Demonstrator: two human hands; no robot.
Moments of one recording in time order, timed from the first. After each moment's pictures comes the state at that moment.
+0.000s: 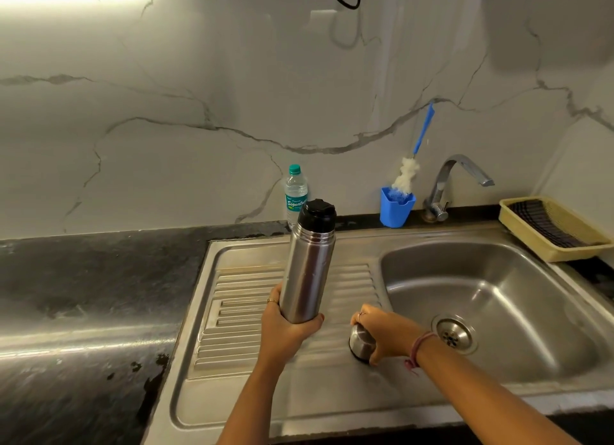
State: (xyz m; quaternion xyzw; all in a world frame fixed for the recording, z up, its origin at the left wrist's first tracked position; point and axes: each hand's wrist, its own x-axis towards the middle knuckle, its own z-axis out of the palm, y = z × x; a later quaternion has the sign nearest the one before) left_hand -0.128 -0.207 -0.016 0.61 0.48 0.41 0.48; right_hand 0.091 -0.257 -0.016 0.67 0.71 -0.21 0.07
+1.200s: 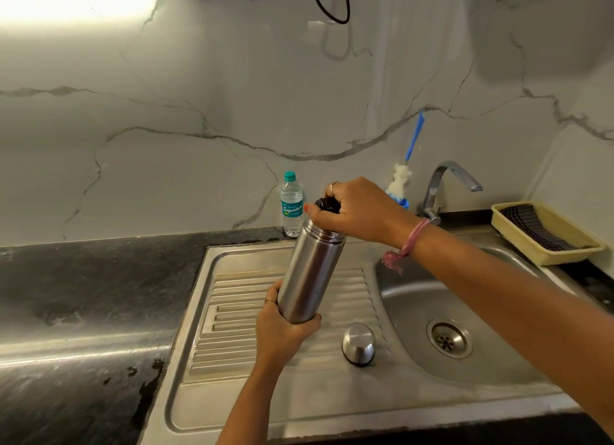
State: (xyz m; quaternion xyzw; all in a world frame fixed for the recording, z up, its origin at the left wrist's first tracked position) left_hand -0.121 -0.216 0.002 0.65 0.48 0.43 0.40; right_hand 0.059 -0.222 0.207 0.60 0.76 -0.01 -0.26
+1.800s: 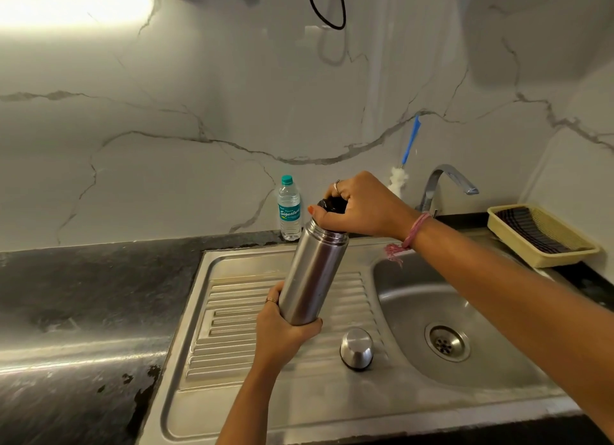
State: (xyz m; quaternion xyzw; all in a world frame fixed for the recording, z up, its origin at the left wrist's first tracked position) left_hand -0.118 -0.214 0.011 0.66 0.47 0.41 0.42; right_hand 0.074 -0.214 0.211 0.56 0.77 -0.03 -0.32
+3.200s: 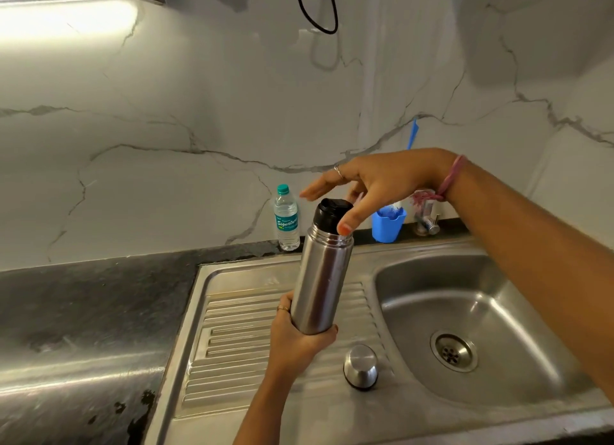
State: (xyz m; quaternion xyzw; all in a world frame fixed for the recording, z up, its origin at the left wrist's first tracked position) left_hand -0.092 -0.203 0.010 0.64 0.45 0.41 0.47; right_hand 0.113 -0.194 0.279 0.51 0.81 -0.28 -0.06
